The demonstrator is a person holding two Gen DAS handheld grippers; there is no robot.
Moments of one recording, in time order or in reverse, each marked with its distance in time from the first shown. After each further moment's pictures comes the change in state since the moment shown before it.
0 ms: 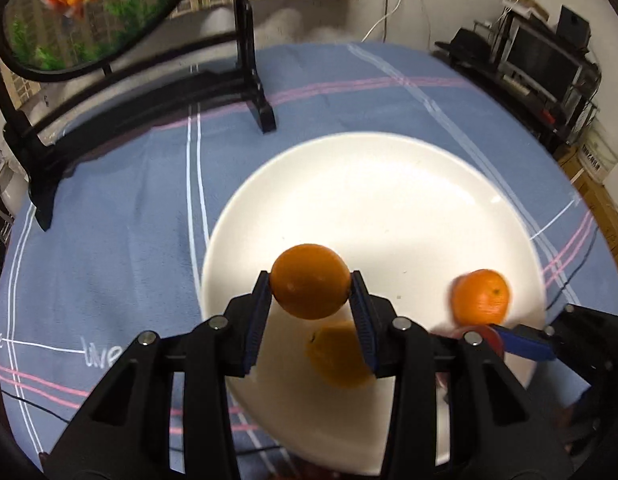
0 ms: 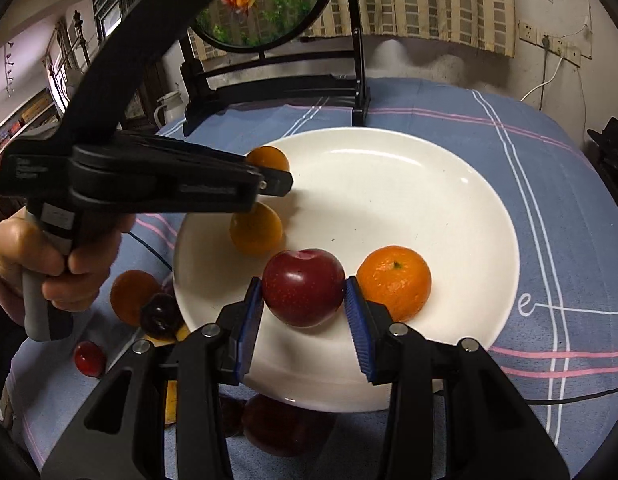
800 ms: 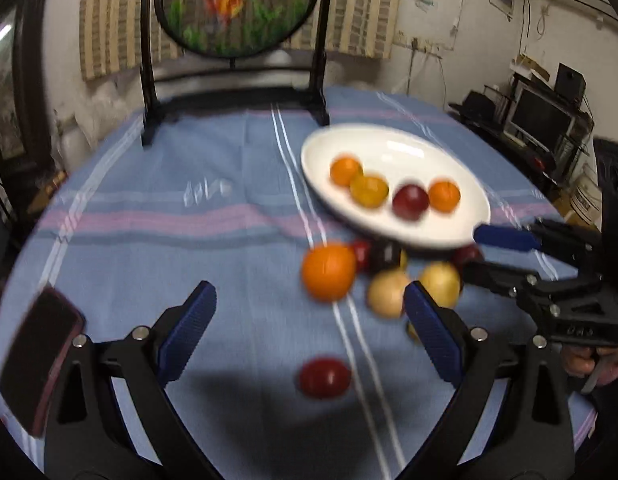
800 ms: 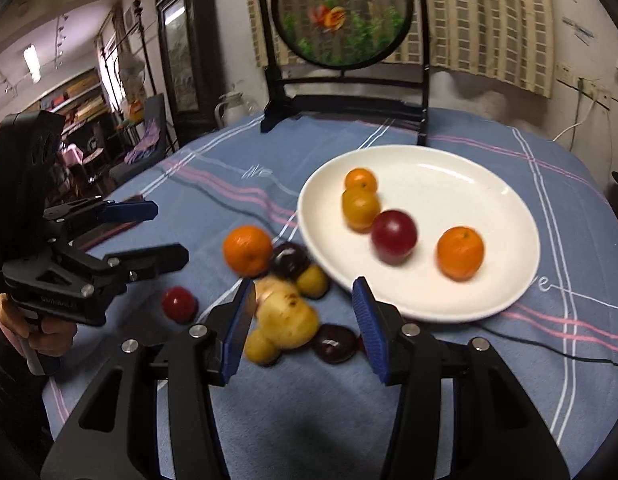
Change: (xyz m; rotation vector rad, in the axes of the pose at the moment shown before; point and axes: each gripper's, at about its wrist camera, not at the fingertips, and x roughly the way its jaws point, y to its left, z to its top) left arm -0.132 0.029 -0.178 -0.157 -0.225 0.033; right arm -0.056 0.064 -0.039 -0.150 -0.058 0.108
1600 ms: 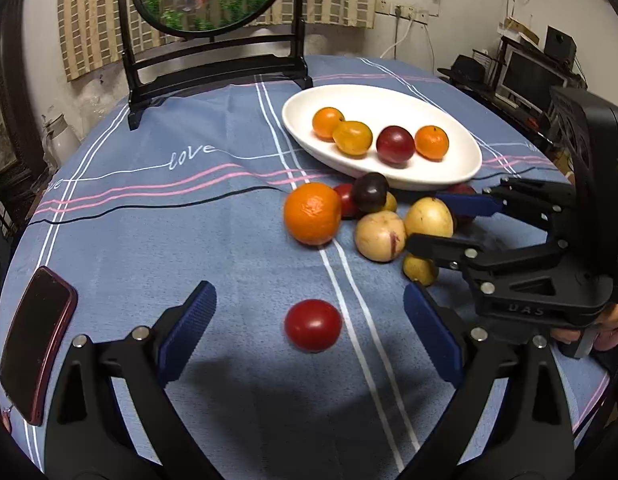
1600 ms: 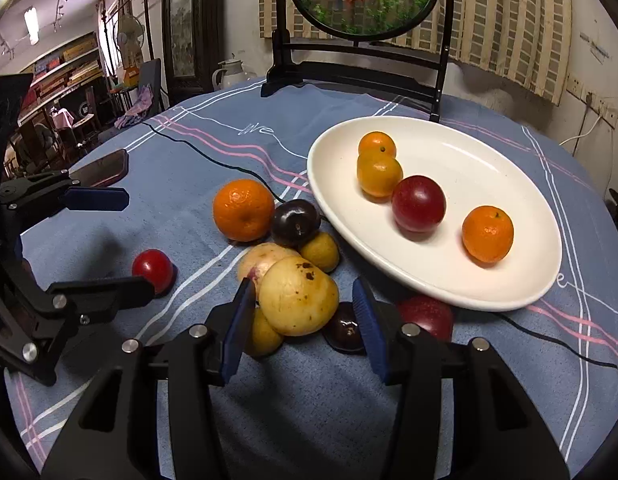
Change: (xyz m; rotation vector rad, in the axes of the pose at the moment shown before) left arm -0.004 -0.016 -0.026 0.092 0.074 0.004; right arm 0.038 0.017 -0.013 -0.082 0.067 -0.072
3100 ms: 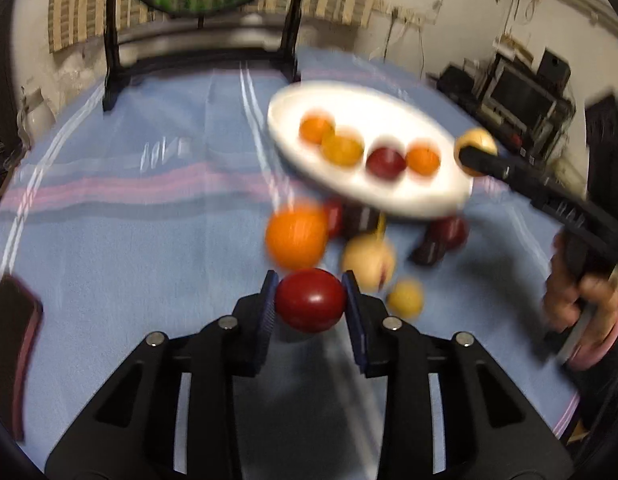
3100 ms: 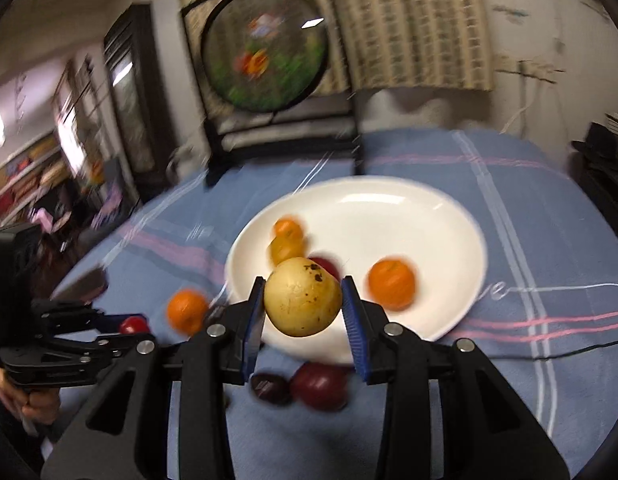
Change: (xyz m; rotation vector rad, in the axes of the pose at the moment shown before) left arm 0.017 0.008 0.042 -0.089 0.004 -0.124; right arm -0.051 -0.076 0.012 0.306 -0.256 -0.067
